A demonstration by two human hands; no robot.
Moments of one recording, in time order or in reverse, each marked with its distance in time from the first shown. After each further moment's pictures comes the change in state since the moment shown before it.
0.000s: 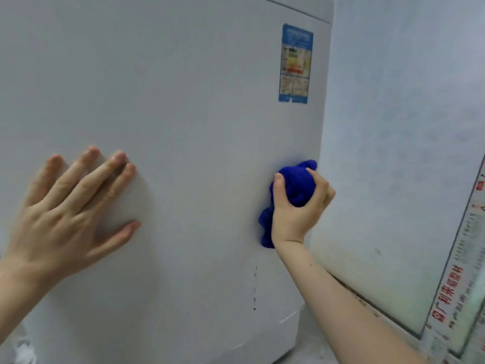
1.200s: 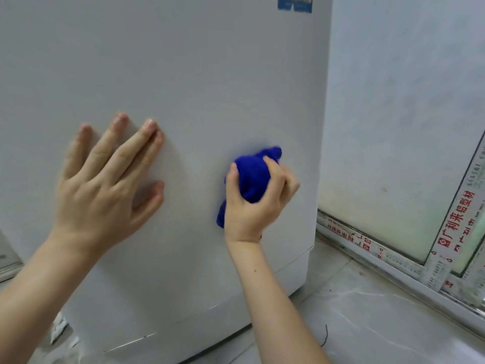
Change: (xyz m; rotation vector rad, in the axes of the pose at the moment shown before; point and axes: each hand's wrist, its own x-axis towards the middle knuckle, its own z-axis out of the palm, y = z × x) left_hand -0.007 0.056 0.007 -0.039 0.109 0.072; right_hand -0.122 -0.019 0.007 -0.077 0.111 0.007
